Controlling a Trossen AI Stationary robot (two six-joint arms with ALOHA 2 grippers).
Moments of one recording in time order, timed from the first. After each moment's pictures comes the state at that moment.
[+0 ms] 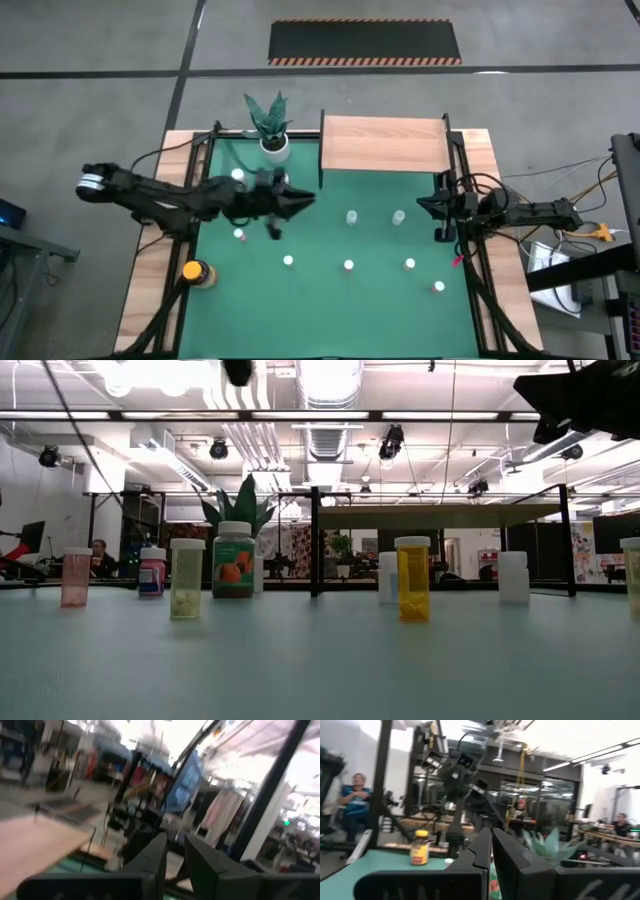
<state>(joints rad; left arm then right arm) -0.13 1.21 0.83 0.57 -0.19 -0.39 0.06 0.03 0.02 0.32 0.08 -0.20</state>
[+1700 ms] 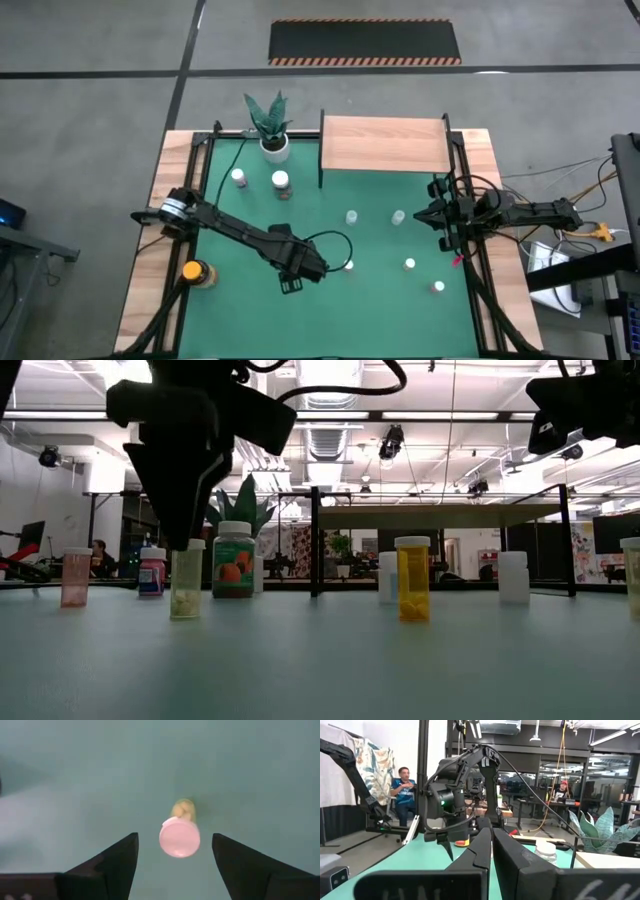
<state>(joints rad) -0.35 1.95 1.54 -1.18 -0.14 -0.59 0.06 0.03 0.03 0.21 -0.09 -0.08</state>
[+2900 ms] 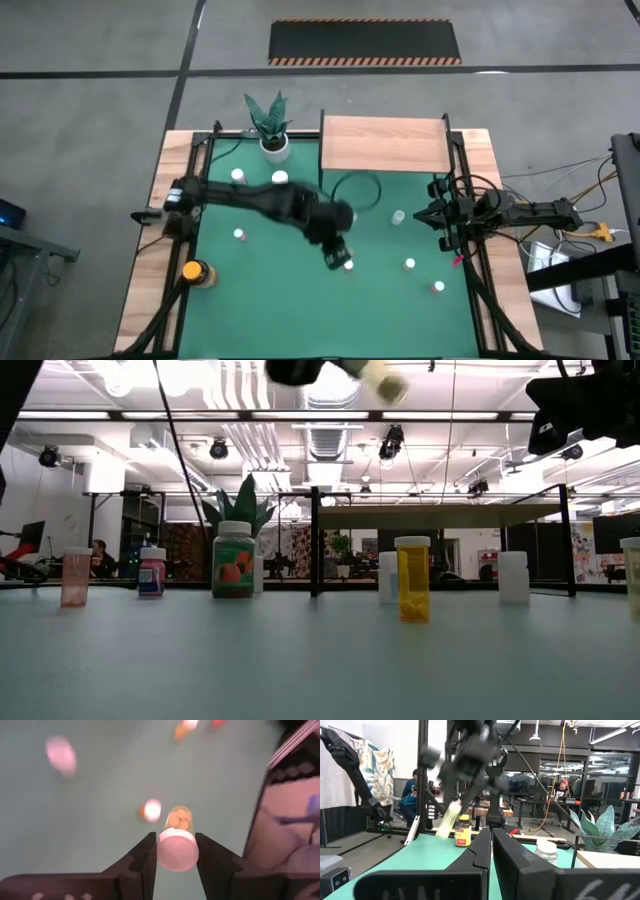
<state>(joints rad) -0.15 1.95 2.10 -1.10 0.03 -0.65 0.06 0.03 0.03 0.21 -0.09 -0.06</state>
